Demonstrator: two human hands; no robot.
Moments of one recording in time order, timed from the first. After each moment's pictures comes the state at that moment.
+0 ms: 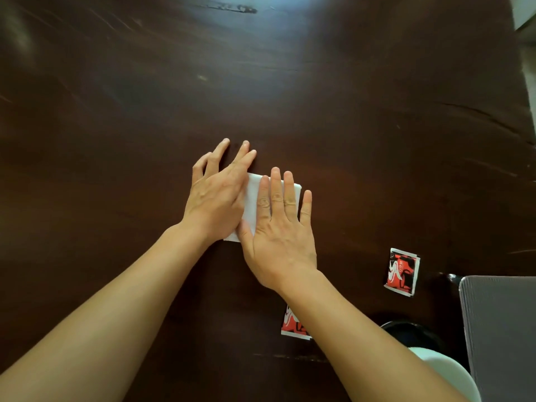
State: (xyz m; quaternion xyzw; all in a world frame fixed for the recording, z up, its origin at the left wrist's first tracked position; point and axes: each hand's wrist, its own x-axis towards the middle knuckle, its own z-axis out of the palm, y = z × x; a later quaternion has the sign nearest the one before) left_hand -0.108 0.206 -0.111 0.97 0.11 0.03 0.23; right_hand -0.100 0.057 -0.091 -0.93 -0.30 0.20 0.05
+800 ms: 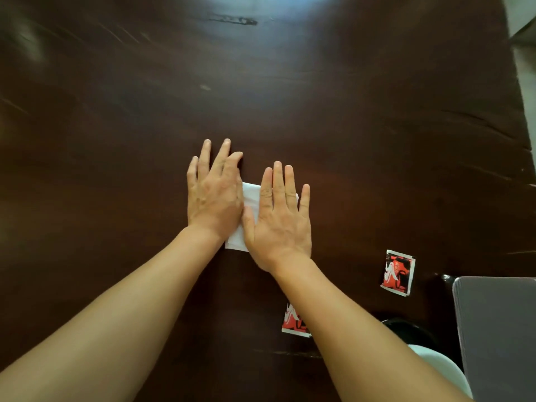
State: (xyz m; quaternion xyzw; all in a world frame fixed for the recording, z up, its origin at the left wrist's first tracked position) left_hand -0.103 0.202 -0.113 0.96 0.22 0.06 0.16; right_hand -0.086 0.068 -0.100 -0.94 -0.28 0.16 0.08
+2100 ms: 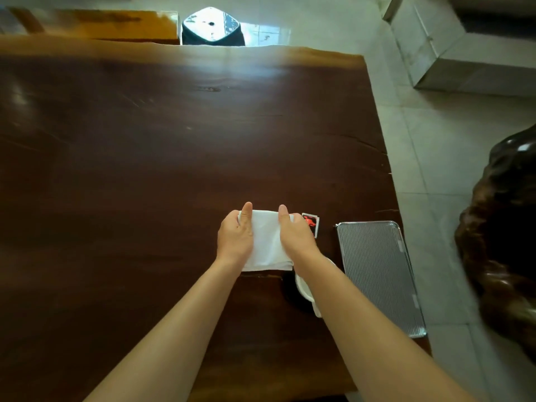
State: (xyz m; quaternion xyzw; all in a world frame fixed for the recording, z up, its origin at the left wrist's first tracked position) left_hand -0.211 0.029 0.058 0.72 0.37 0.03 0.59; right_hand -0.157 -0.081 0.076 -0.81 0.13 0.31 0.48
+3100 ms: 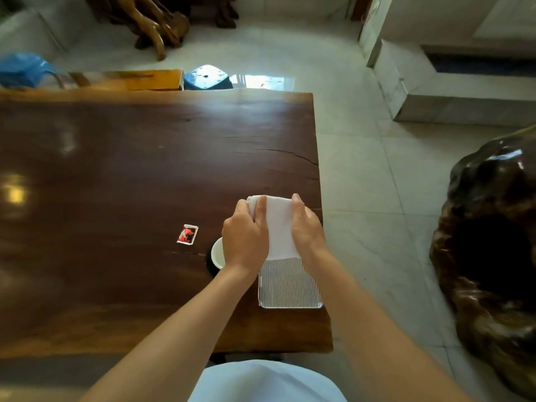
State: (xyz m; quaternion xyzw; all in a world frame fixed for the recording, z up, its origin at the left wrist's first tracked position) left_hand -0.224 -0.257 0.185 0.83 0.32 0.21 0.41; right_hand -0.164 -0.350 0.187 -0.79 0.03 0.23 0.57
